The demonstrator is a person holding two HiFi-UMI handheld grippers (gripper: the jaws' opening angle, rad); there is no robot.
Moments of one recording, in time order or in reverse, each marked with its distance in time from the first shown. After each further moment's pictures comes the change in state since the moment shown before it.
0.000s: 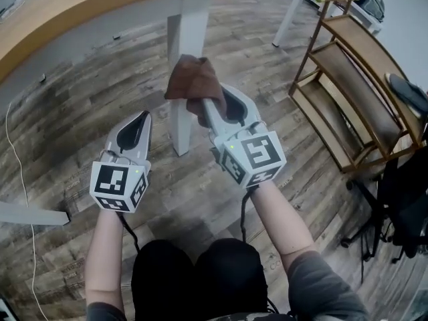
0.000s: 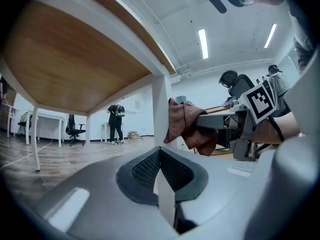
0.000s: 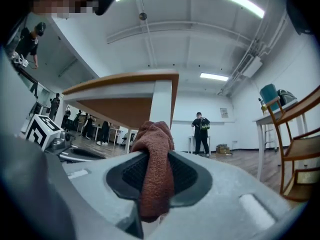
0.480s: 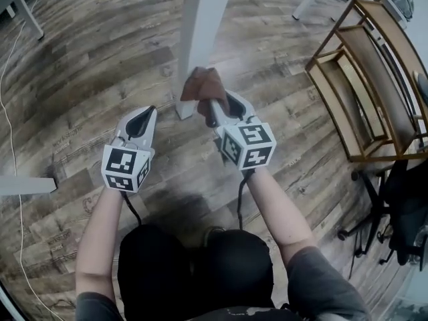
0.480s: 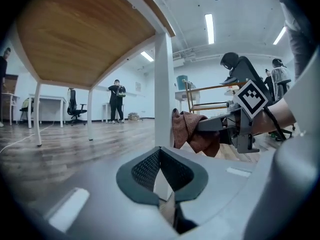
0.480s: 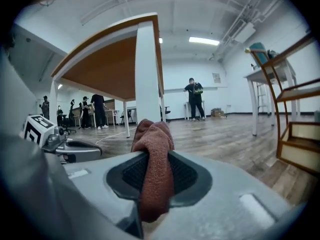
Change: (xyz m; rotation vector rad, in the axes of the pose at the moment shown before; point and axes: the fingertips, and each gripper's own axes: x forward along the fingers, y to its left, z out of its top) left arm -0.017 -0.009 -0.171 -0.062 0.203 -0.004; right arm -0.025 0.003 -0.206 0.177 0.364 -0.025
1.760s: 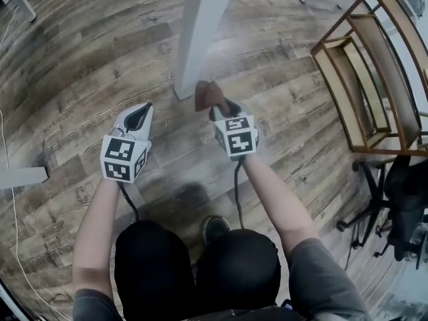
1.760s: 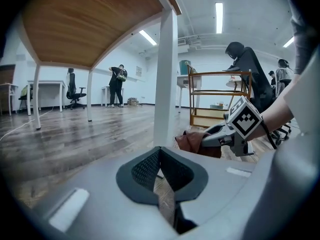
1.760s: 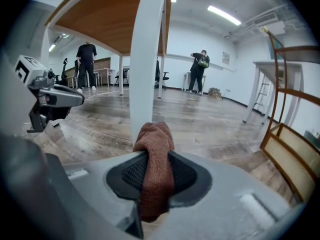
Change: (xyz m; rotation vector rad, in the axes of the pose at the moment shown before) left arm 0.006 0.004 -0.089 -0.048 0.169 -0.029; right arm 0.020 -0.033 -0.160 -0.165 0.409 -0.106
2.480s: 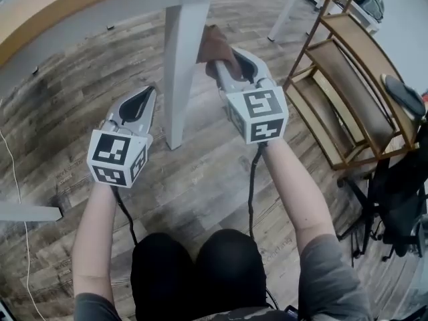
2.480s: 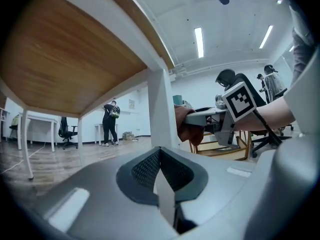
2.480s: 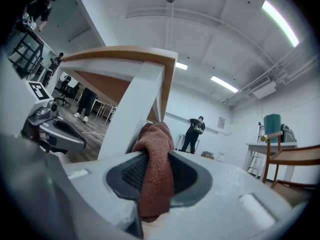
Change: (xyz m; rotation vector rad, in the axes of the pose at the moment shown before) left arm -0.033 -0.021 0.282 0.150 -0.344 -0.026; right arm -0.183 -0.068 0.349 -0.232 -0.633 -0.117
